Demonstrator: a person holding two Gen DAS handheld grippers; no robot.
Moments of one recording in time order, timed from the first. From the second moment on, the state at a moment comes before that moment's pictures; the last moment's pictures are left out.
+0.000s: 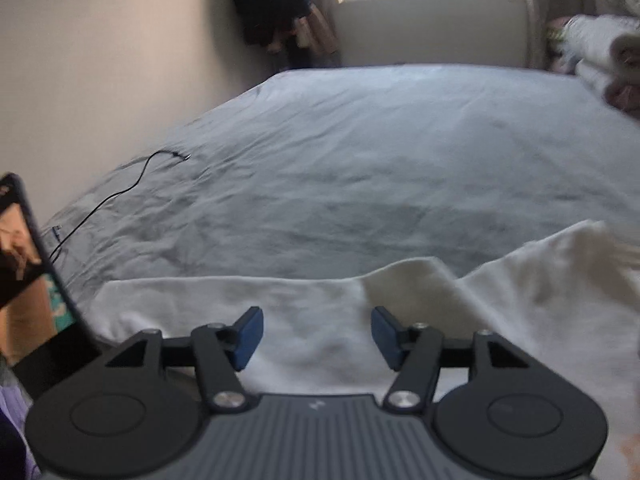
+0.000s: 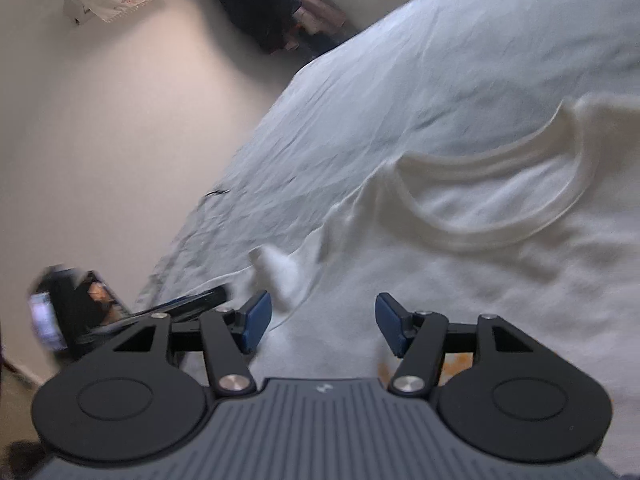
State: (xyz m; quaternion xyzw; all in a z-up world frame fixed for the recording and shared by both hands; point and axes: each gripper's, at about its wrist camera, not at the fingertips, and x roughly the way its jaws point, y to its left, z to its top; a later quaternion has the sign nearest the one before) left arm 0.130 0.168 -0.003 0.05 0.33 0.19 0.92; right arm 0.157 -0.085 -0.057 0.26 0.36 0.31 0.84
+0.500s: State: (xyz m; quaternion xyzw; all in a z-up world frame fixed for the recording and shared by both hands) left arm 0.052 0.125 0.042 0.02 0.35 0.11 0.93; right arm 0.075 -0.158 0.029 0.22 0.35 0.21 0.88
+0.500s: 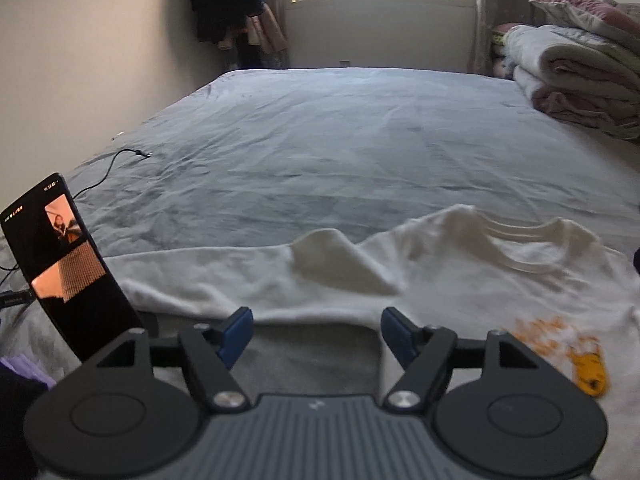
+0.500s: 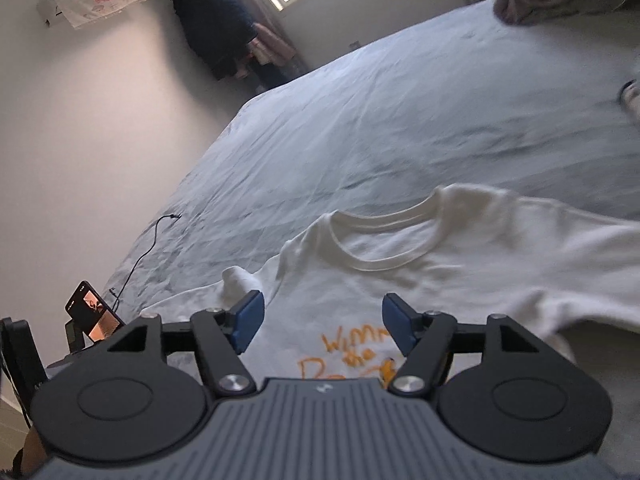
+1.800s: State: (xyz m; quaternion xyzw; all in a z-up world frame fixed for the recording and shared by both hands) left arm -0.004 0.004 0.019 0.06 0.37 0.02 0.93; right arm -0.010 -0.320 -0.026 0.27 0.37 -0.14 0.88
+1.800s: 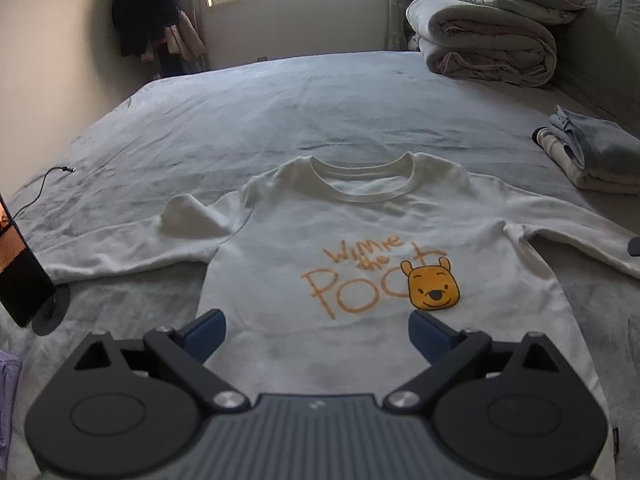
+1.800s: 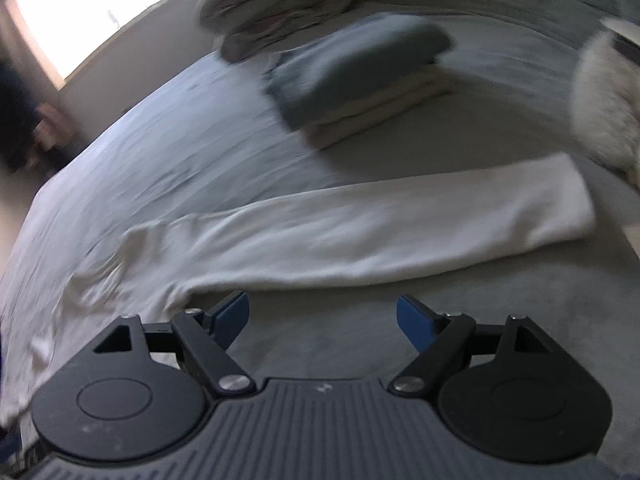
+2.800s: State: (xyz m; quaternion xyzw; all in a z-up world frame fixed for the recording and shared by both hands) left arm 0.043 0.039 -0.021 -0.11 0.43 0.01 0.90; right arm -0.015 -0.387 -0.051 0.39 0.23 -0.27 0.85
